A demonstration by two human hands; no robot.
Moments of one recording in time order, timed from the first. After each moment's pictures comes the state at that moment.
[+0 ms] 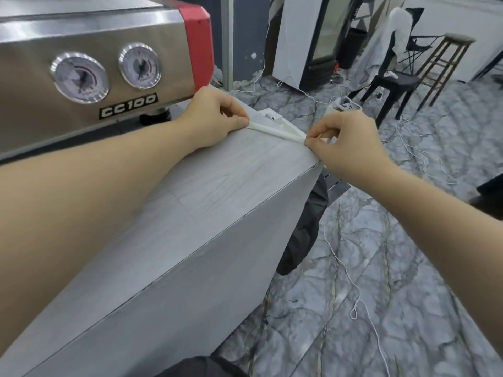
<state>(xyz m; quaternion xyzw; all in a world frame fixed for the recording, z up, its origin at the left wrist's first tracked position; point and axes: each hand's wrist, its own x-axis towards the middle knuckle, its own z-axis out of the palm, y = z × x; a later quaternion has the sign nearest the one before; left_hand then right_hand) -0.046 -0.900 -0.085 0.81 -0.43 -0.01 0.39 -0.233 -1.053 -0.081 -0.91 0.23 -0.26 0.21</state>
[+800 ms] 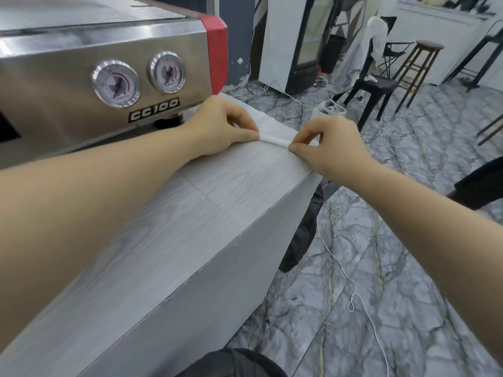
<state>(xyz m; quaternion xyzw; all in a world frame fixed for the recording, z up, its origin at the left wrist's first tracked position) -0.047 -0.872 -0.082 0.76 -0.50 -0.08 0.40 -0.222 -1.008 -0.077 -0.92 0.24 -0.24 0.19</state>
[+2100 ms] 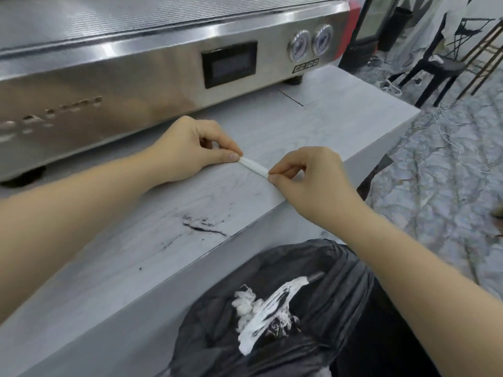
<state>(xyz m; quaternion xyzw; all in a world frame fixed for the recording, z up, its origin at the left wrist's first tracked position) -0.084 -0.533 -0.086 0.77 -0.47 -0.11 0.41 -0.259 -0.687 -0.076 -0.91 0.19 -0.16 0.33</state>
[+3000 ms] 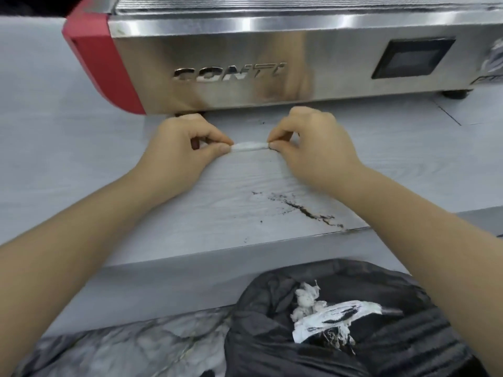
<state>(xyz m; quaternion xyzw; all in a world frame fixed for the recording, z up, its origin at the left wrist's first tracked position) -0.134 -0.348 -0.096 0.89 -0.21 0.09 0.39 -0.146 -0.571 -0.079 -0.96 -0.13 -0.14 0.22</state>
